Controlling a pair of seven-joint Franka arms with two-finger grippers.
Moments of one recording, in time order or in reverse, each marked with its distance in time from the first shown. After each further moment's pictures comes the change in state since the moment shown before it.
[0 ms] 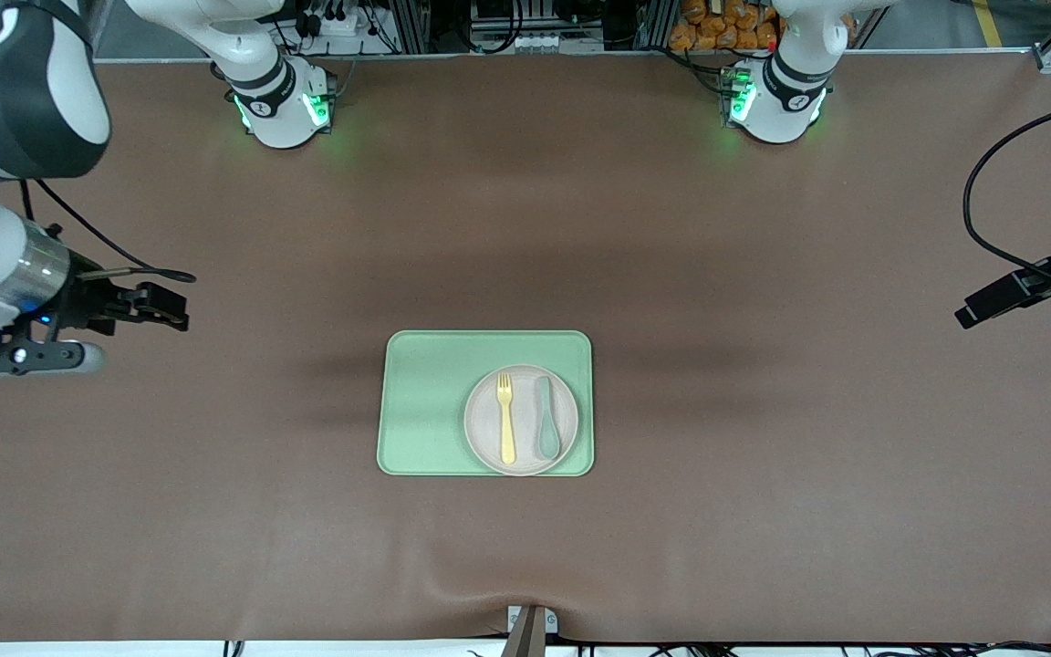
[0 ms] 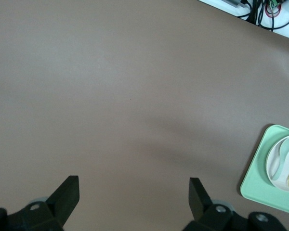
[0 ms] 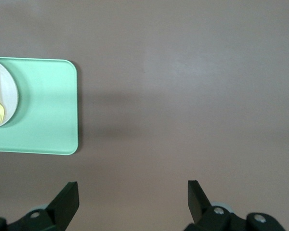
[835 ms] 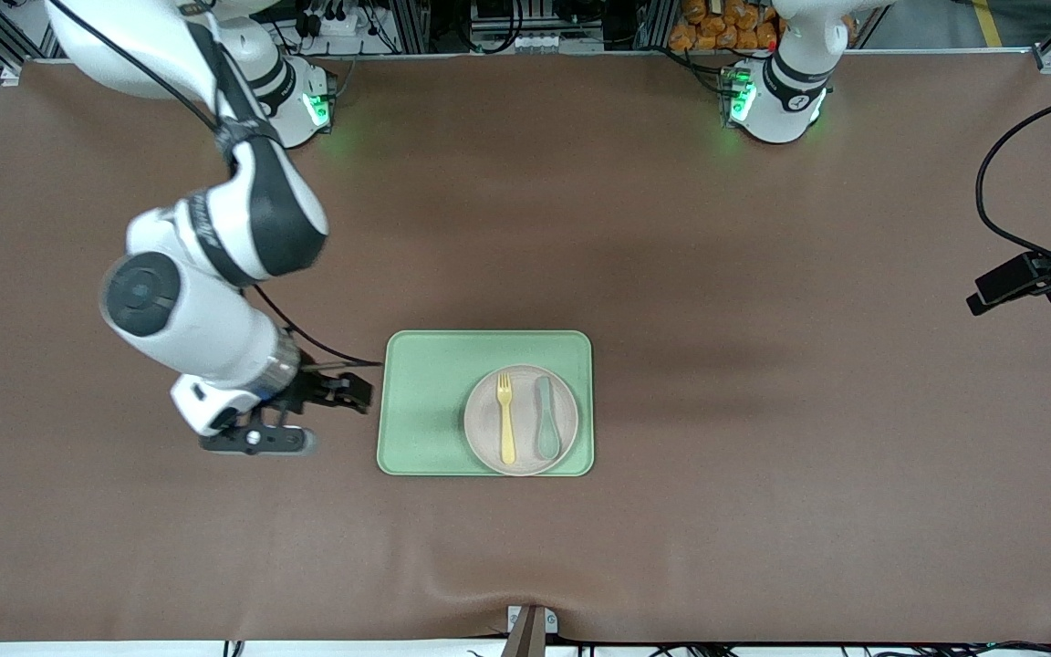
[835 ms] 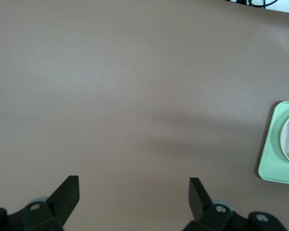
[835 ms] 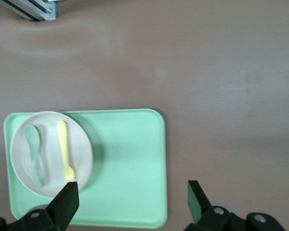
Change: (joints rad) left arm 0.031 -0.022 -0.012 -0.023 0.000 -0.003 0.163; right arm 0.251 0.366 0.002 0.219 0.063 0.303 0.335
